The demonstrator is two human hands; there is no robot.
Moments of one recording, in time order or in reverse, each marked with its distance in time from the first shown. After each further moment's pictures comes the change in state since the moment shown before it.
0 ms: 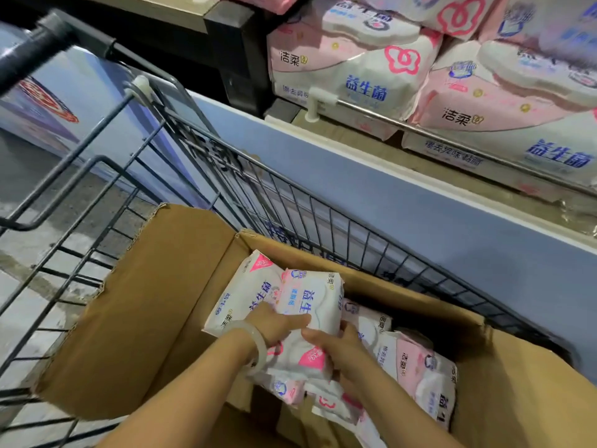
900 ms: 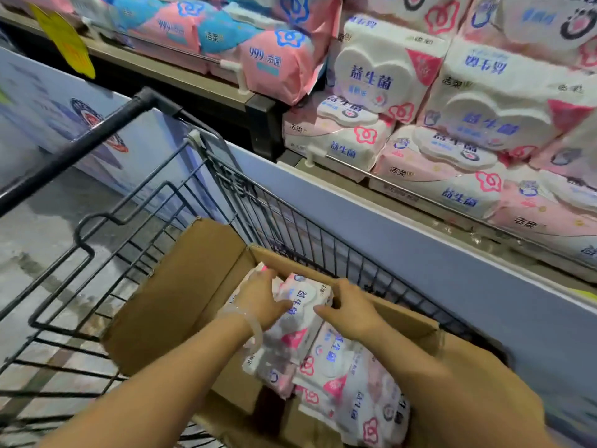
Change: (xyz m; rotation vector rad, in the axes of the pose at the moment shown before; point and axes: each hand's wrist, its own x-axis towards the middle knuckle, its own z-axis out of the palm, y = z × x) left_hand -0.114 0.043 -0.017 0.588 0.320 0.457; right_hand -0.096 -0.091 -0.011 -1.079 0.072 -0.508
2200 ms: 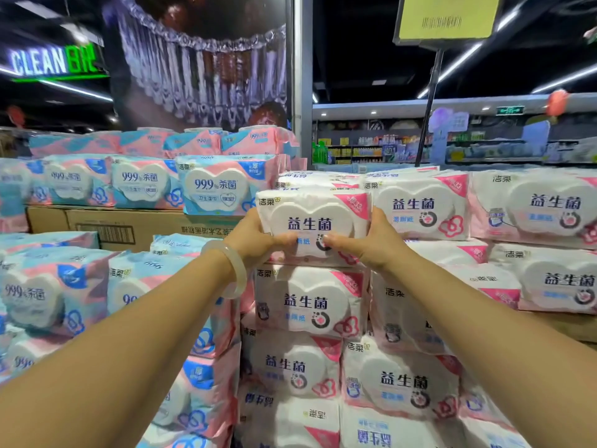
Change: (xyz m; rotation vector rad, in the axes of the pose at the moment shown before) left_hand 0.067 0.381 -0.383 -0.575 0.145 1.045; right_hand -0.032 -0.247 -0.459 0.403 0.940 -0.499
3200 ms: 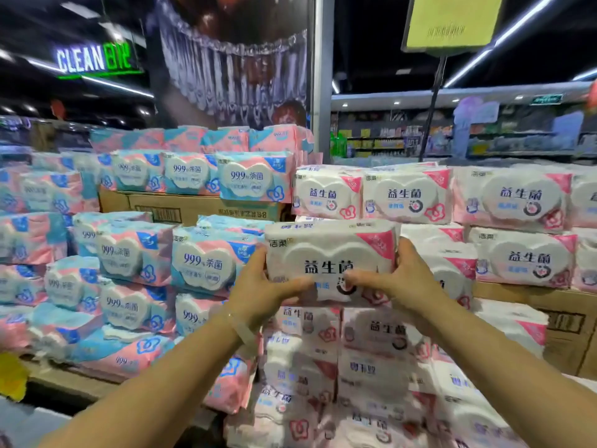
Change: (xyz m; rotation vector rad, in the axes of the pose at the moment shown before) left_hand -0.157 0.010 0.038 -0.266 0.231 -0.103; right_hand -0.136 0.004 -0.036 0.099 -0.098 -0.003
